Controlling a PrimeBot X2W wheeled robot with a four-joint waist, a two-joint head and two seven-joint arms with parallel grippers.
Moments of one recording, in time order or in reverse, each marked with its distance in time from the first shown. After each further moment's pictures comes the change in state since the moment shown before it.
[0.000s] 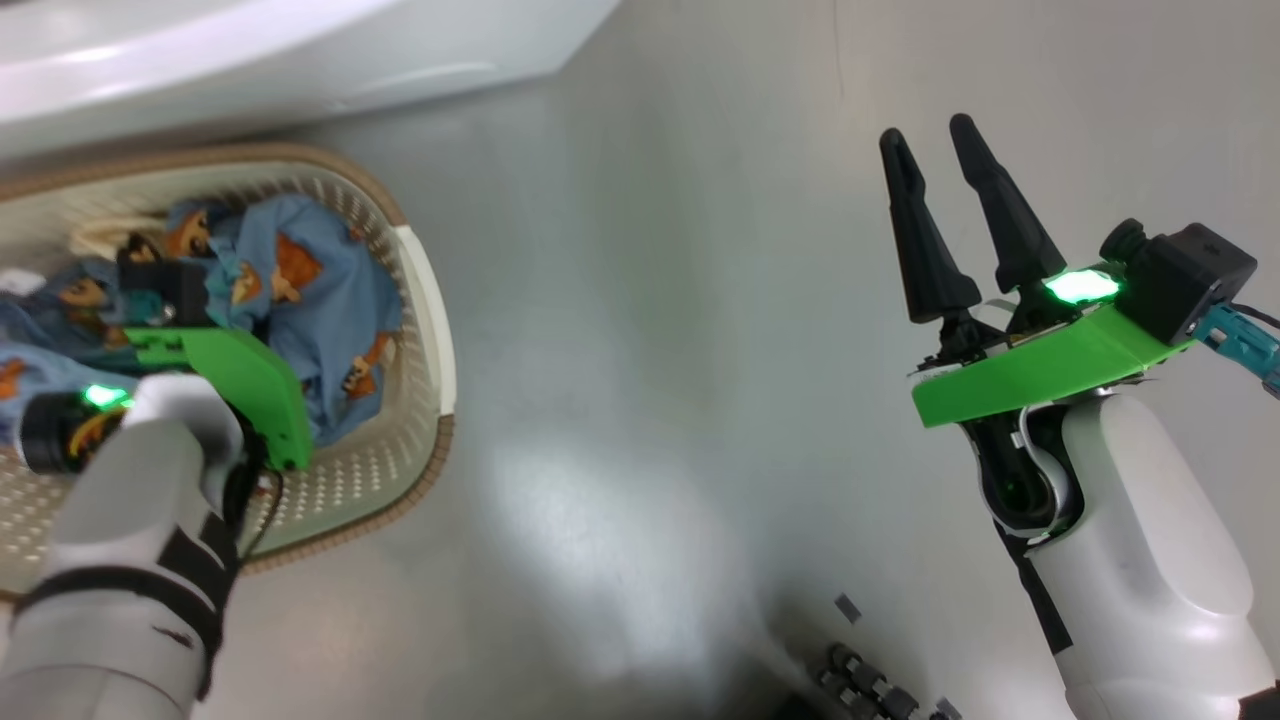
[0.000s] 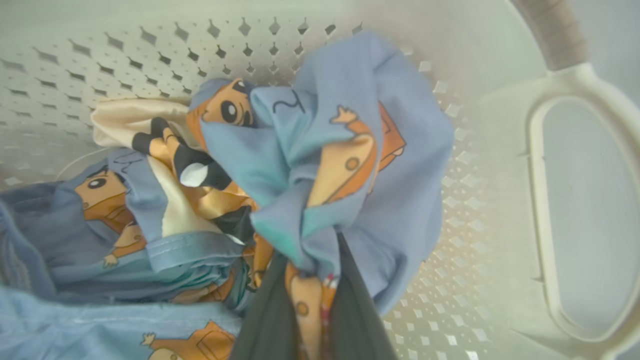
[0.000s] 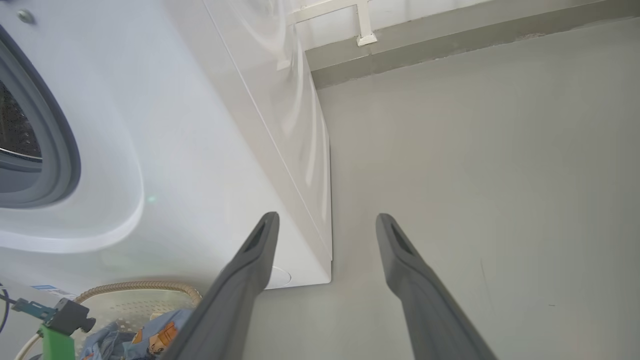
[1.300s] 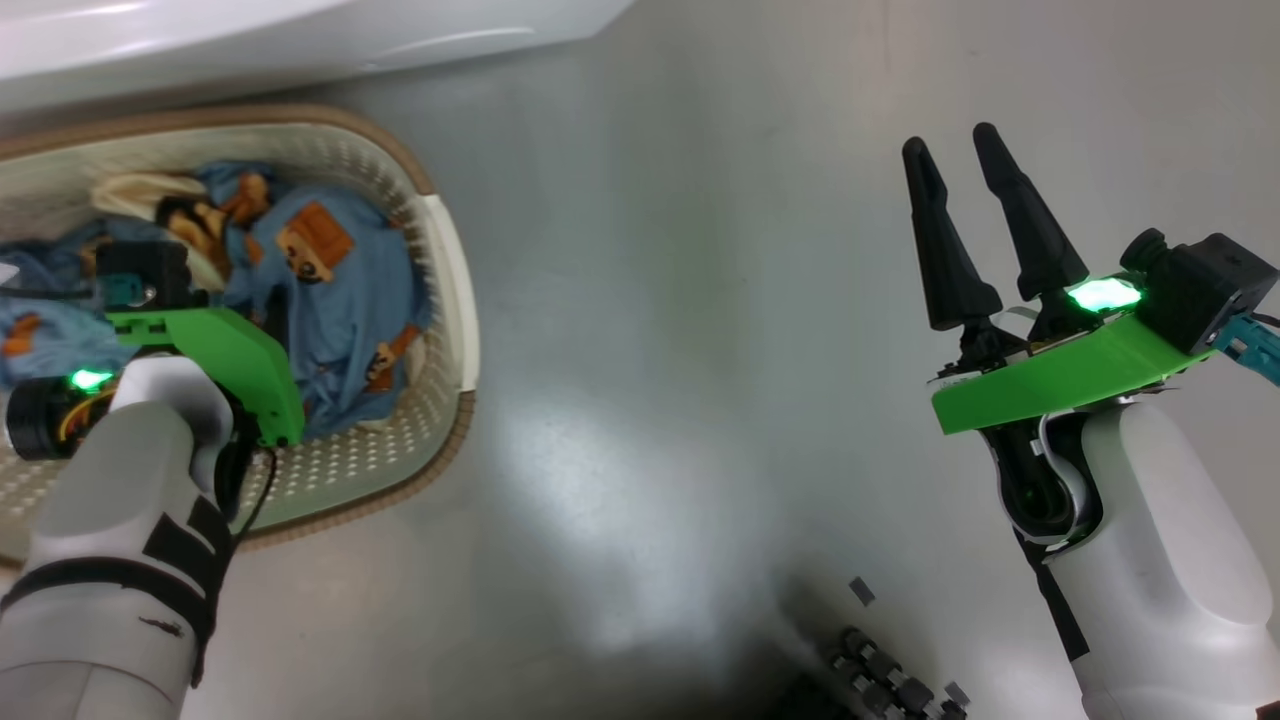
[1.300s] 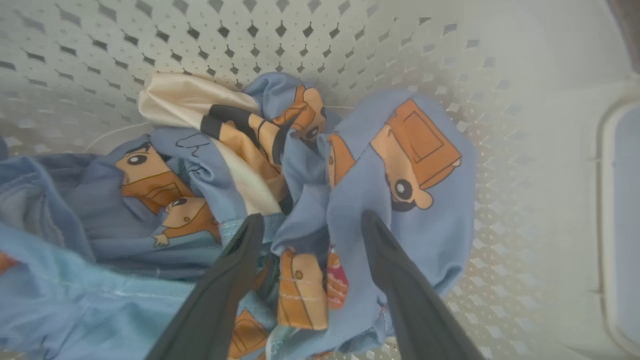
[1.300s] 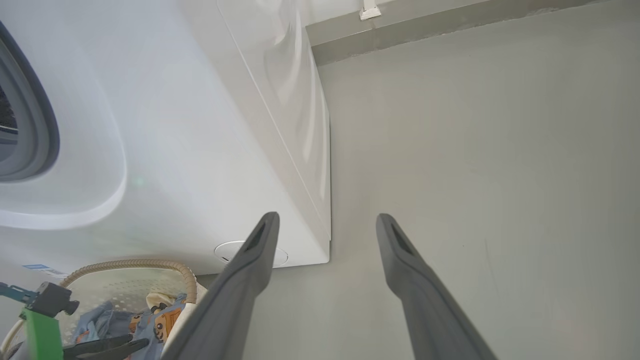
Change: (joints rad) left arm 0.012 0.007 0.065 -0.069 0.015 0.038 0.005; right arm 0.022 -0.027 -0.013 -0.013 -0.006 0.000 0.000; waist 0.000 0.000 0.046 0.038
